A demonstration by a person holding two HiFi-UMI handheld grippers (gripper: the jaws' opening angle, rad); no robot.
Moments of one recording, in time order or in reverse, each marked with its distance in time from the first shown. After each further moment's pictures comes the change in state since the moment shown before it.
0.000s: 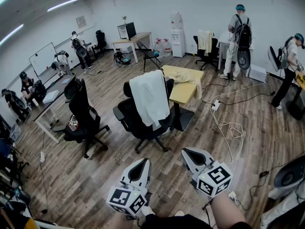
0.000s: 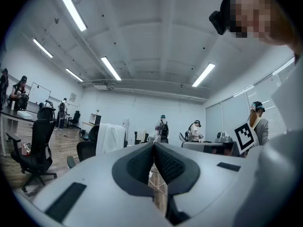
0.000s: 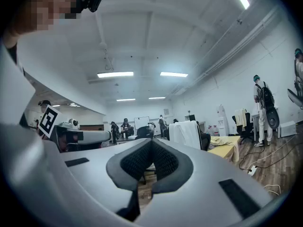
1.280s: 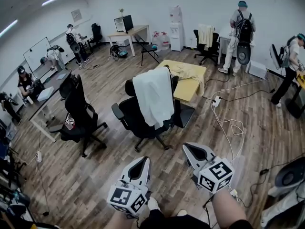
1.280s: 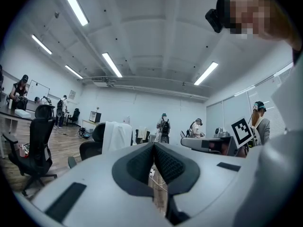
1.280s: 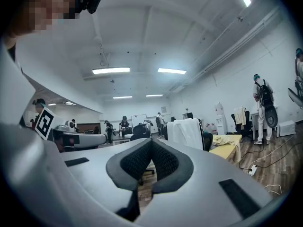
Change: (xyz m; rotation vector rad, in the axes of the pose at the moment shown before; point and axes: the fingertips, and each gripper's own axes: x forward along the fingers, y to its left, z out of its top) left arm 0.038 0.092 0.000 -0.007 0.023 -0.009; right arm 0.099 -0.019 0.002 0.006 0.025 -0.029
